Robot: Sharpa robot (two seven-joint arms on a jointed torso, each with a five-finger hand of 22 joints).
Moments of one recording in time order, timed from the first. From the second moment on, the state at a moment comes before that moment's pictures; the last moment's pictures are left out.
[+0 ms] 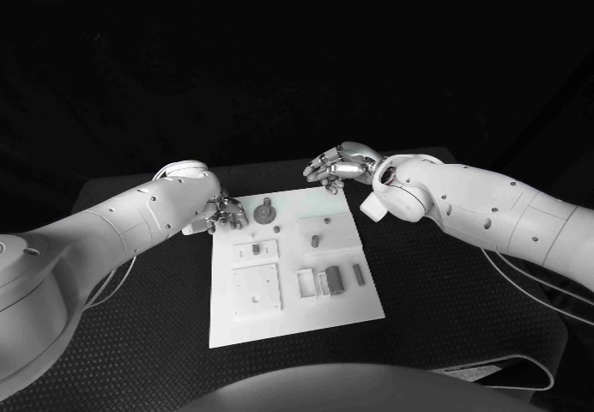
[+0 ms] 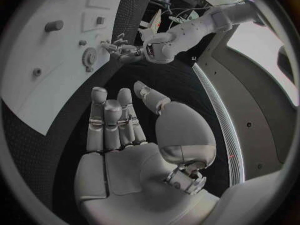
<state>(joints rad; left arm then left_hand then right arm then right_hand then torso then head) 1.19 -0.30 -0.11 0.63 -1.14 0.34 -0.45 0.62 0.02 0.46 -0.26 0.05 1.03 0.04 0.24 1.21 1.04 -0.07 1.22 0.78 1.09 -0.17 1.60 0.58 0.01 1.38 -0.26 0.23 1.31 1.11 -0.61 0.09 1.17 -0.72 -0.04 0.09 1.02 -0.02 0.62 -0.29 0.05 0.88 0.15 0.18 0.66 0.96 0.04 0.99 0.75 1.11 -0.06 1.39 0.86 0.25 1.04 0.03 0.84 1.31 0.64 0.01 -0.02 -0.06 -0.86</state>
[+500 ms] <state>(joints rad) 1.19 -0.30 -0.11 0.62 -1.13 0.35 -0.45 0.69 0.08 0.54 -0.26 0.05 1.02 0.04 0.22 1.21 1.04 -0.06 1.22 0.78 1.09 -0.17 1.59 0.58 0.01 1.37 -0.26 0.24 1.31 1.11 -0.61 0.09 1.17 -0.72 -0.04 0.09 1.02 -0.02 0.62 -0.29 0.05 0.88 0.15 0.18 0.66 0.96 0.04 0.99 0.75 1.11 -0.06 1.39 0.86 0.25 1.04 0.03 0.84 1.31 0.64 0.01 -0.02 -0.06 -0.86</state>
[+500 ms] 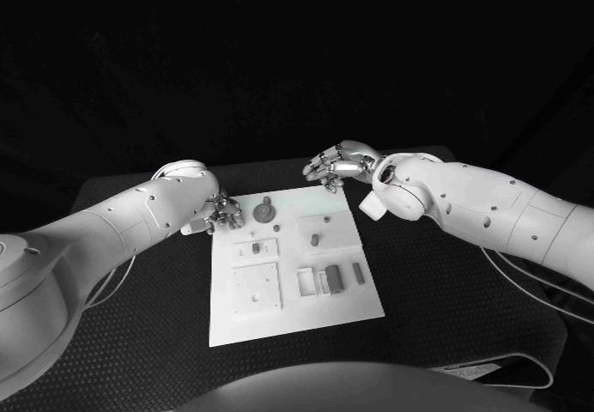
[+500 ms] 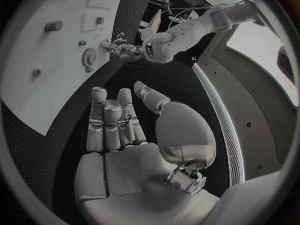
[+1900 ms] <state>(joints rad) 1.22 -0.53 -0.10 0.96 -0.92 0.37 -0.50 0.74 0.10 0.62 -0.28 0.05 1.06 0.03 0.22 1.23 1.05 -0.06 1.21 0.78 1.10 -0.16 1.59 0.60 0.01 1.37 -0.25 0.27 1.31 1.11 -0.63 0.09 1.17 -0.72 -0.04 0.09 1.02 -0.02 0.62 -0.29 0.05 0.88 0.15 0.18 0.66 0.96 0.04 1.00 0.75 1.11 -0.06 1.39 0.86 0.25 1.04 0.03 0.84 1.31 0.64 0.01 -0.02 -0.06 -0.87</state>
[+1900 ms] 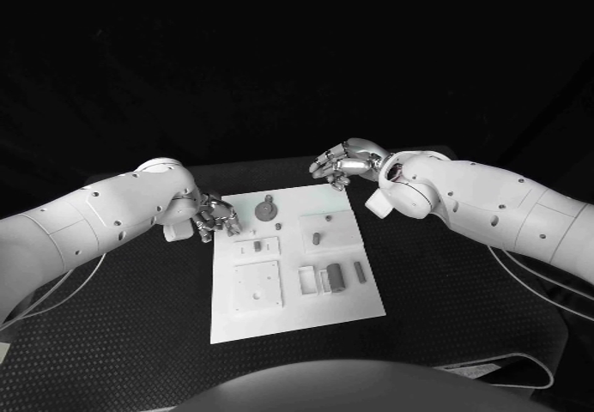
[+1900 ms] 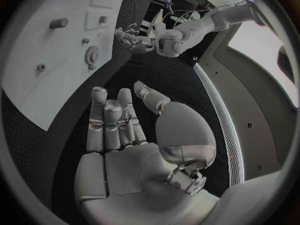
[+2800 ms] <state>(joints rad) 1.21 -0.53 -0.13 1.04 -1.11 0.33 -0.55 0.75 0.10 0.62 -0.28 0.05 1.07 0.02 0.22 1.23 1.06 -0.07 1.21 0.78 1.10 -0.16 1.59 0.60 0.01 1.37 -0.25 0.28 1.31 1.11 -0.64 0.09 1.17 -0.72 -0.04 0.09 1.02 -0.02 0.62 -0.29 0.05 0.88 0.15 0.18 0.66 0.96 0.04 1.00 0.75 1.11 -0.06 1.39 0.86 0.25 1.04 0.03 0.84 1.31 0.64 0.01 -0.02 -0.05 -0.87</state>
